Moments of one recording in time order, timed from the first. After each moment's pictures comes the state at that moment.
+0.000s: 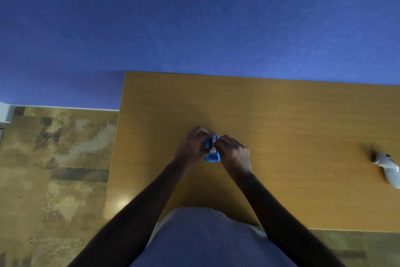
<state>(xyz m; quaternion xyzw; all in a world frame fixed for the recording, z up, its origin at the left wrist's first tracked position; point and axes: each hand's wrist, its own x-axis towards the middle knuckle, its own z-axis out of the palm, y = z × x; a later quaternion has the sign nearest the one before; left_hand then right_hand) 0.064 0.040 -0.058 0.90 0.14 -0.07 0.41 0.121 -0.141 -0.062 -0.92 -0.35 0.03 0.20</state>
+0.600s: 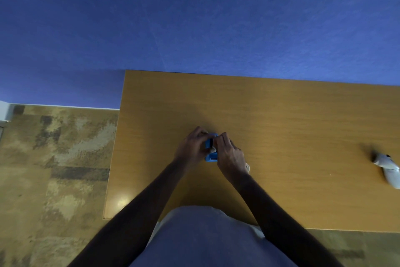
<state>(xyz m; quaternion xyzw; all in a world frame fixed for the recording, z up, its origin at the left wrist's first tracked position) 0.063 0.041 -0.059 0.90 0.11 -0.09 0.41 0.113 -0.128 -0.061 -0.92 -0.32 0.17 0.14</state>
